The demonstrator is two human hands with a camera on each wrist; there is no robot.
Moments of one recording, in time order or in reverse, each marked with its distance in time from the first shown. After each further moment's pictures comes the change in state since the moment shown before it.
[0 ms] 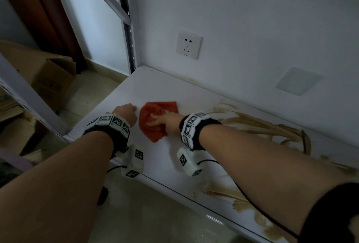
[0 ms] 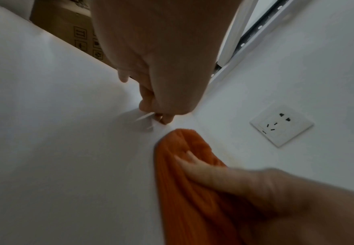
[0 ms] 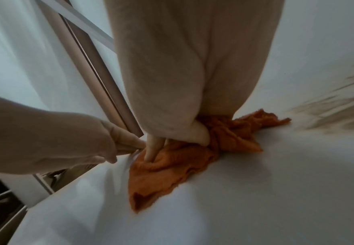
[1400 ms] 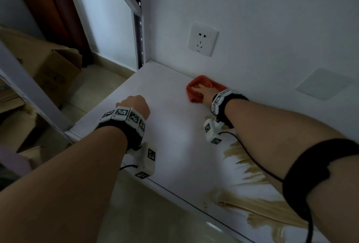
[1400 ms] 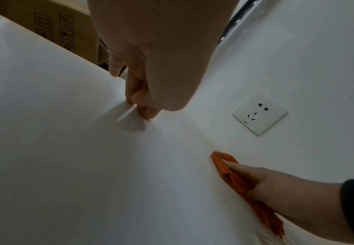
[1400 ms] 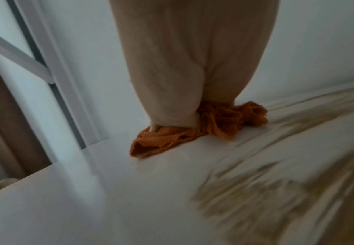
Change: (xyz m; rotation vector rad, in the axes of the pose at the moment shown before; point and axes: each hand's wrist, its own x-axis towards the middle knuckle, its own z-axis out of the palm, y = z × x) left_hand 0.016 0.008 0.003 -0.199 0.134 -0.107; right_hand 0.031 0.107 -0.055 -0.137 0.231 0.332
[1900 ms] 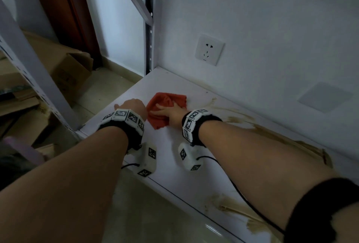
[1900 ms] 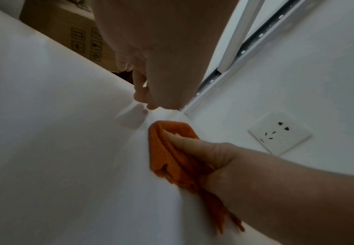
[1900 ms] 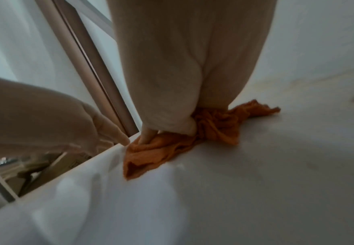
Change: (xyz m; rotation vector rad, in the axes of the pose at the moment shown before) left_hand -0.010 -0.012 -0.022 0.083 -0.096 -0.053; right_hand -0.025 -0.117 0.027 -0.054 -0.165 -0.303
